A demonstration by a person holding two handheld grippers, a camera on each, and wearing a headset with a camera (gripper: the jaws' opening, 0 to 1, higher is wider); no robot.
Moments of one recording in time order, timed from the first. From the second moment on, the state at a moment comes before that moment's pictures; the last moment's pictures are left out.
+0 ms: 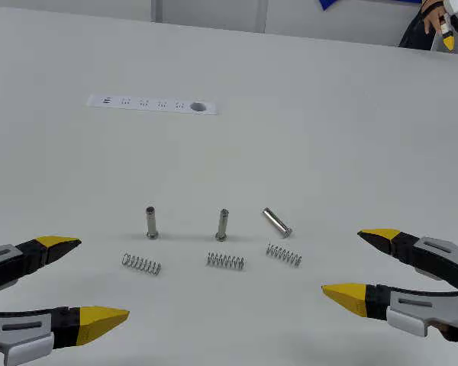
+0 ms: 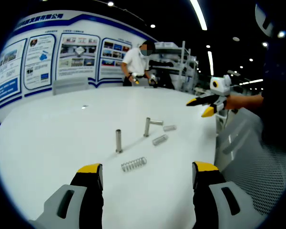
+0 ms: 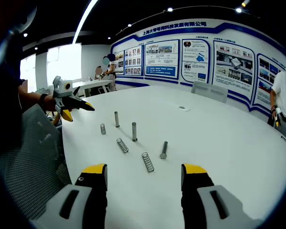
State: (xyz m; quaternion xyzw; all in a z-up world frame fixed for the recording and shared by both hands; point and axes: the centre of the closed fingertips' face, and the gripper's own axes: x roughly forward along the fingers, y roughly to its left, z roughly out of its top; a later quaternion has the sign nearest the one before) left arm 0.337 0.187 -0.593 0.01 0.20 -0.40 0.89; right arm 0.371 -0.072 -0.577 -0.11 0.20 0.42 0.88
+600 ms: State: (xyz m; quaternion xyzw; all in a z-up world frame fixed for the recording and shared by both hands) left arm 0.334 0.186 -0.595 0.01 0.21 -0.40 0.89; right arm 0.384 -0.070 -0.576 -0.12 0.21 0.43 0.87
